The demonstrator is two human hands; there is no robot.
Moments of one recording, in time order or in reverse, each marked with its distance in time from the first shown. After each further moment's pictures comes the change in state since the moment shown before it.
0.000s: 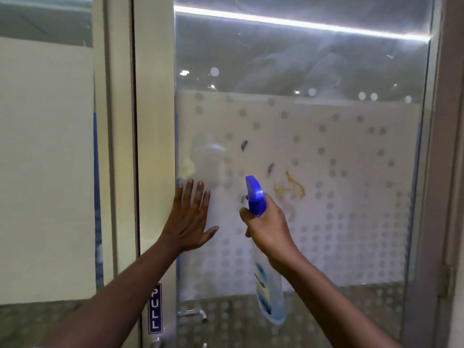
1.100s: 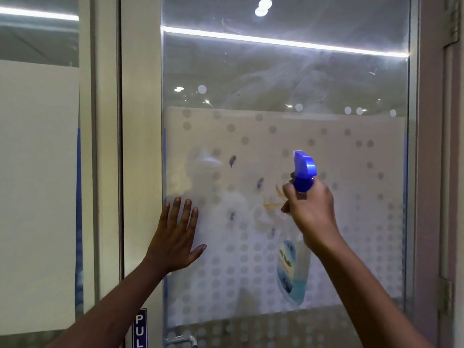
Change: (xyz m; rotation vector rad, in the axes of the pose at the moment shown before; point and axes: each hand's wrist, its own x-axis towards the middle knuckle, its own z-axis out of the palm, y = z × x) left_hand -0.001 -0.011 0.028 0.164 0.125 0.073; right_hand 0.041 -0.023 -0.090 0.015 0.375 -0.102
